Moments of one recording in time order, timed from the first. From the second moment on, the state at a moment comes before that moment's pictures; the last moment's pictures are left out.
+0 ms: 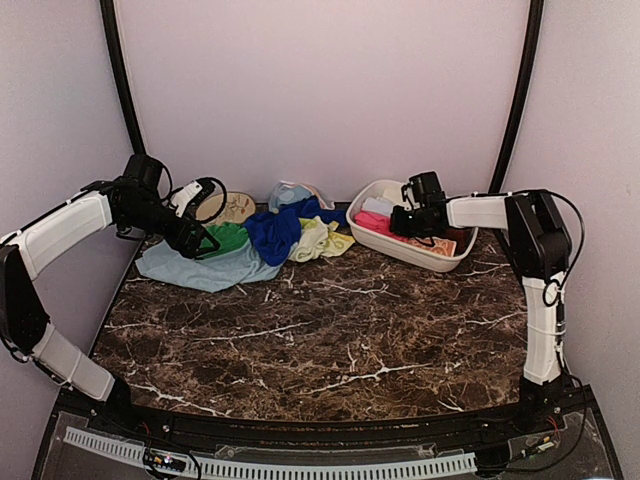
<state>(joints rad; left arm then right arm) -0.18 1.45 1.25 -0.72 0.46 0.46 0.36 2.15 1.57 -0.16 -0.12 0.45</state>
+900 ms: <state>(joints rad) -0.08 1.39 1.08 -0.45 0.31 0.37 0.35 1.51 1.14 -0.05 -0.05 0.26</state>
